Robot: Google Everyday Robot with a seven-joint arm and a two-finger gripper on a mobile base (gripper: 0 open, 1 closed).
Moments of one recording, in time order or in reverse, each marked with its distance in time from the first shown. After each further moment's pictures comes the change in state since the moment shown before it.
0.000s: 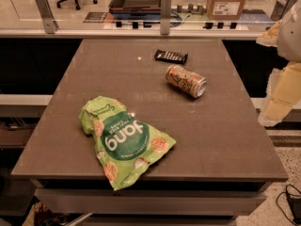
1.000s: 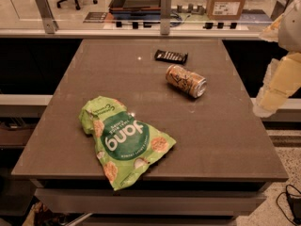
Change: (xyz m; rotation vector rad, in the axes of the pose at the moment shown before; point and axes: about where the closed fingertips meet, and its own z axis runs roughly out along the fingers) arm -0.004 -0.011 -0.003 -0.004 -0.040 0.077
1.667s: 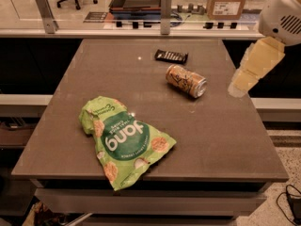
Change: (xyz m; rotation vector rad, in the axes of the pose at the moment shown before) arm -0.020 -0.030 0.012 0.035 0.002 0.177
